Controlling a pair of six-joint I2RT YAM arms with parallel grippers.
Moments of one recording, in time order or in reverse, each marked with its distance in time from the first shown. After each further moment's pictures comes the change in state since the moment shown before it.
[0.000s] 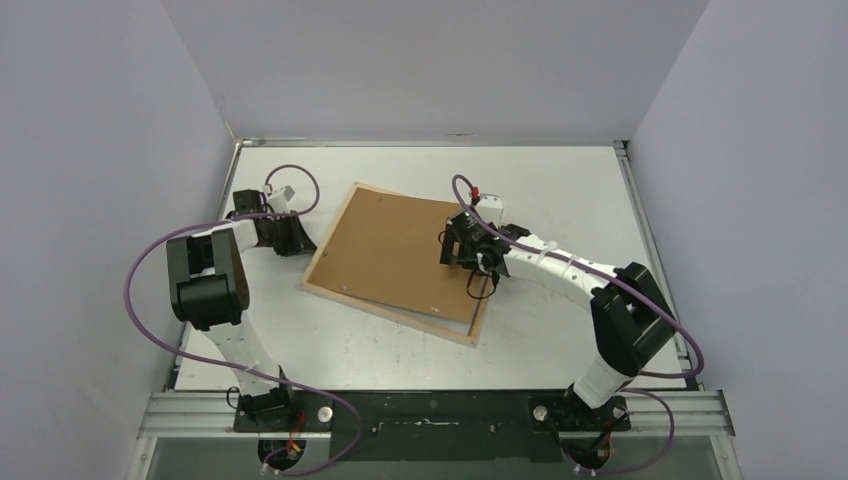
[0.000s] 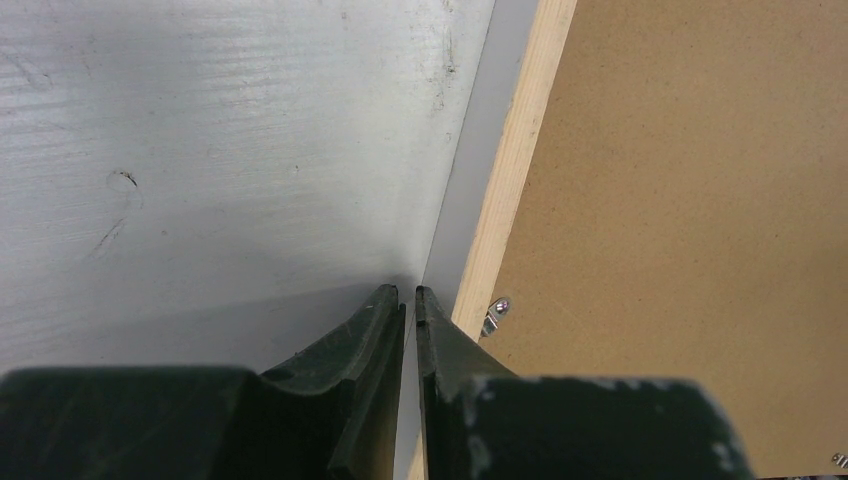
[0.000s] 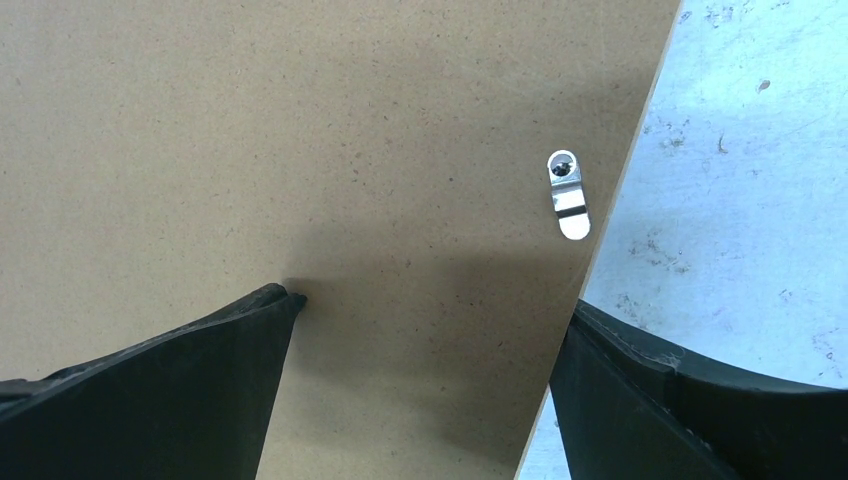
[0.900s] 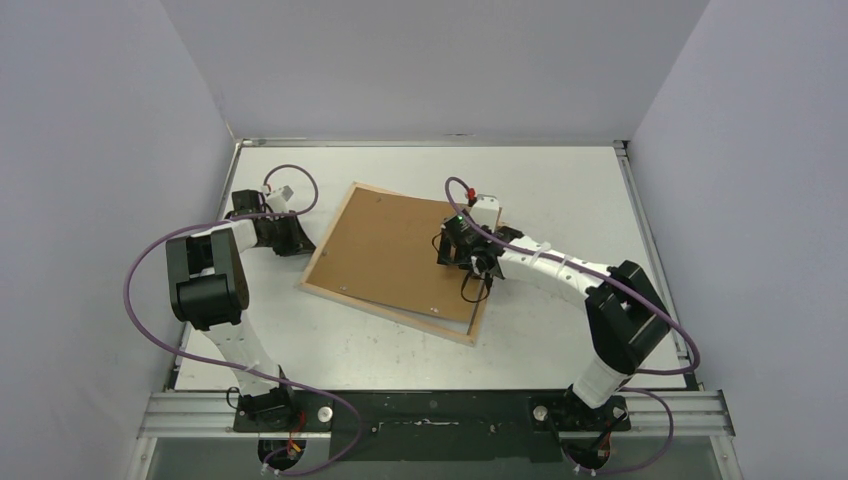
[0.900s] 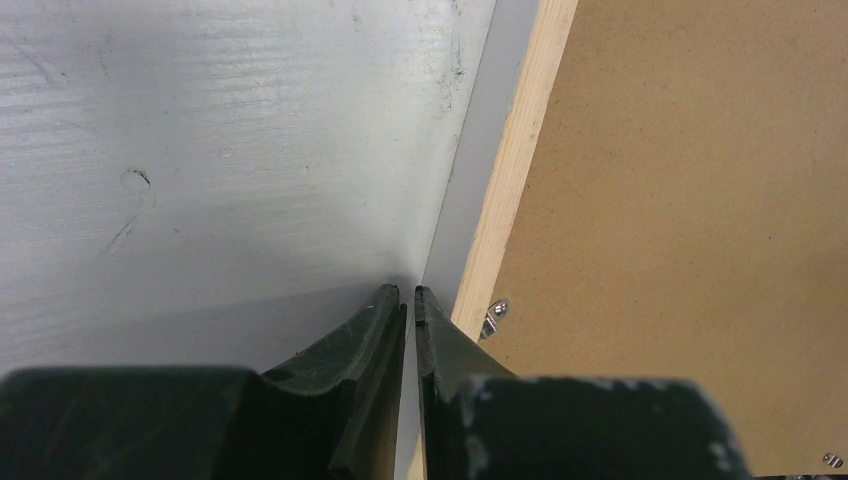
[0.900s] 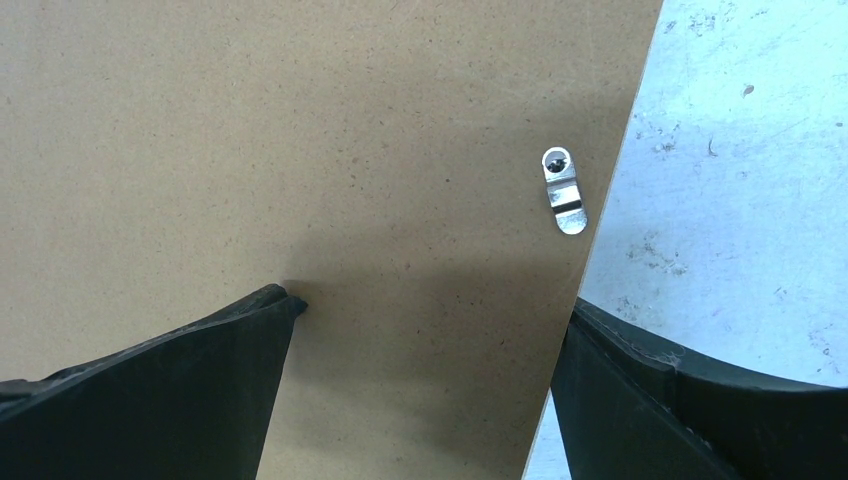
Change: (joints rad) left arm 0.005 0.002 0.000 0.001 0.000 -0.004; right arm 0.034 0.032 0.019 -0.004 0.084 0.024
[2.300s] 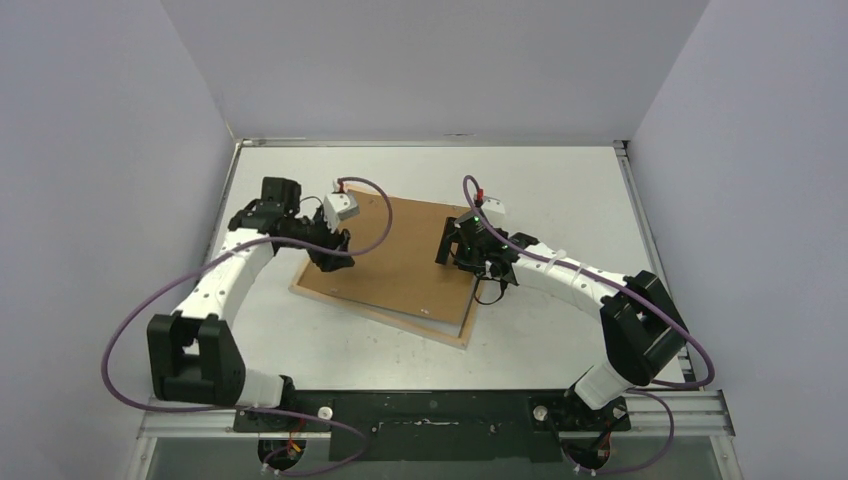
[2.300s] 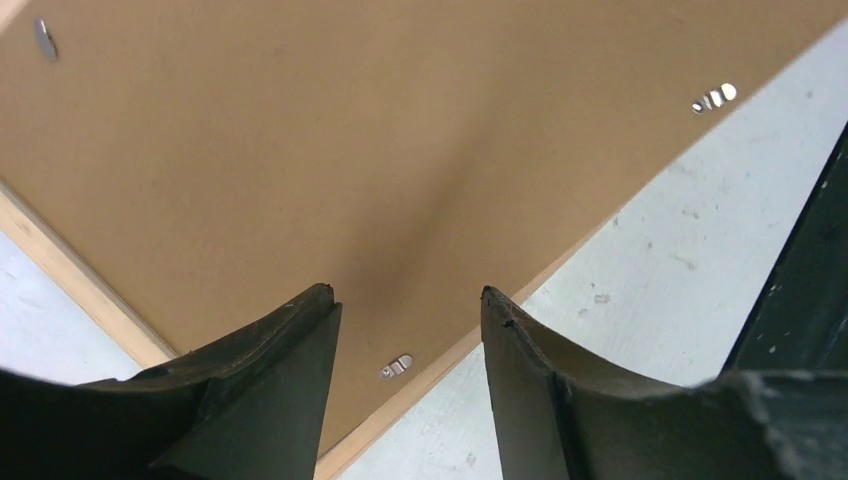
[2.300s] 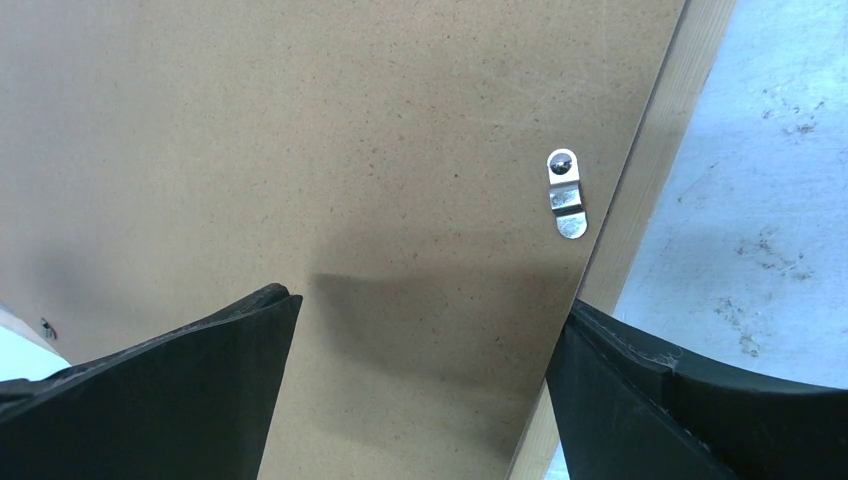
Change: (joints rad) left arm -0.289 -0.441 0.047 -0.483 0.135 0.707; right arm -0.043 -0.092 -0.106 0.148 -0.210 0.038
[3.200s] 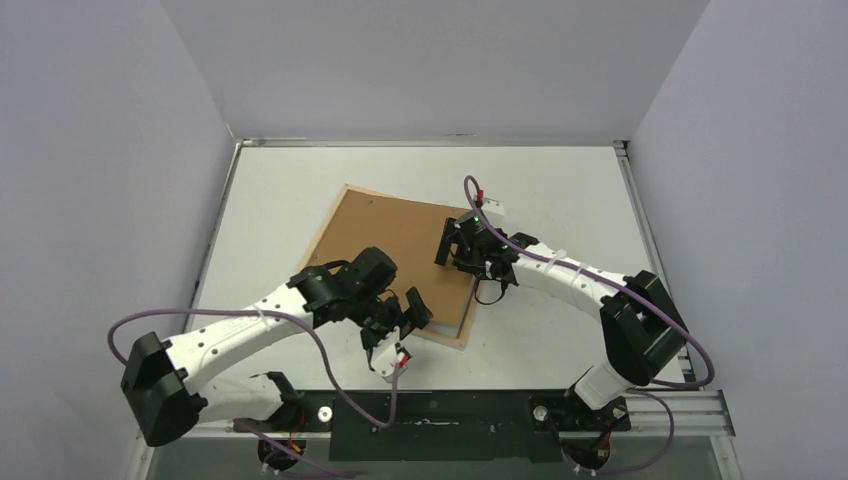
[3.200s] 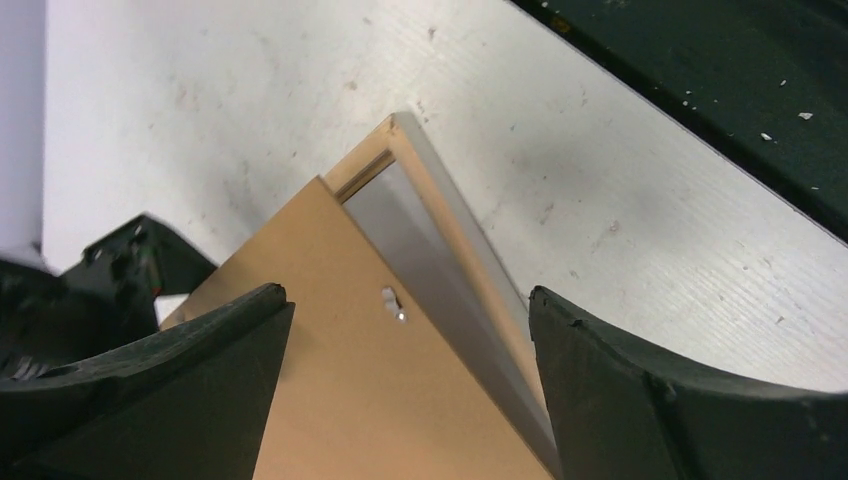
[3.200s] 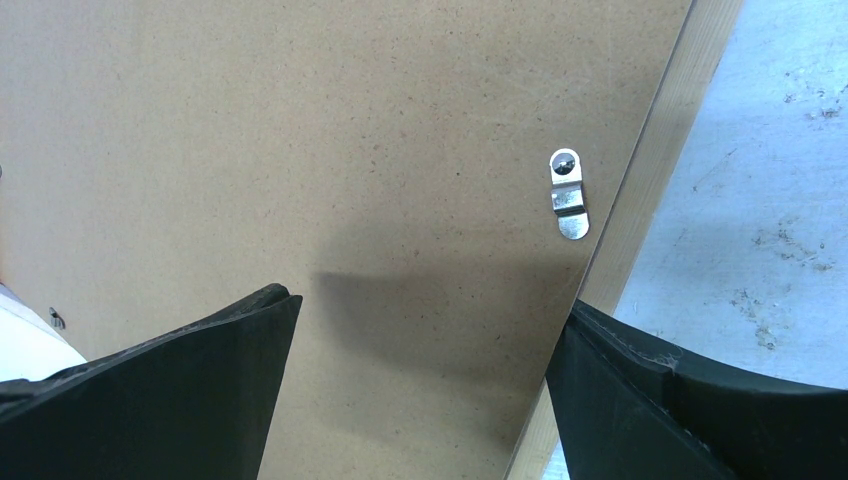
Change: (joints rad) left arm -0.789 -0.310 -0.207 -0.064 -0.113 0.983; right arm 0.000 0.001 0.000 -0.008 -0.028 0.021
